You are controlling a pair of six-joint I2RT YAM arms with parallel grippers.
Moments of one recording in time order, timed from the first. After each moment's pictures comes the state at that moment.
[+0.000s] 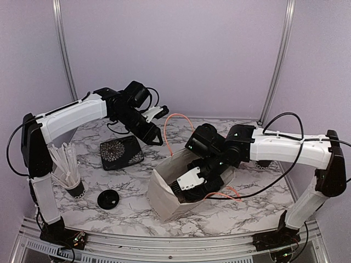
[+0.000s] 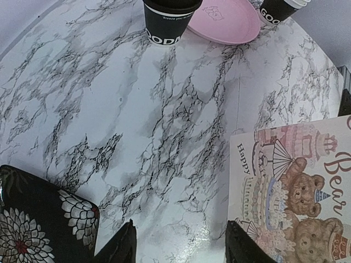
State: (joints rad) left arm -0.70 1.89 1.80 -0.92 0.29 0.07; right arm 1.09 1.58 1.32 -0.95 0.04 -0.98
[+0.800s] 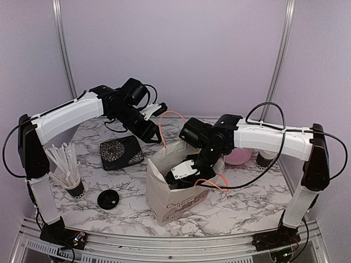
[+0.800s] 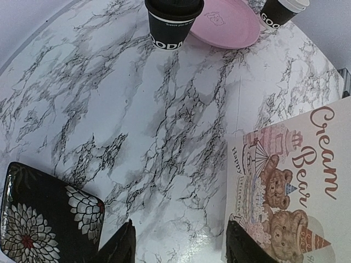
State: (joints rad) left arm -0.70 1.86 1.81 -0.94 0.26 0.07; right arm 0.98 1.76 1.51 -1.08 -0.15 -0.96
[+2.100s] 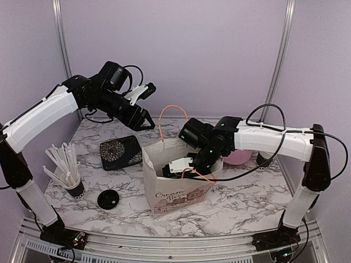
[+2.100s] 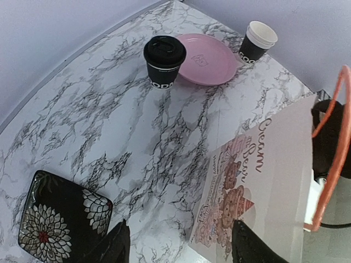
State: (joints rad) left arm -0.70 1.66 1.79 -0.94 0.26 0.04; right arm 0.98 1.76 1.49 -1.00 -0.11 -0.73
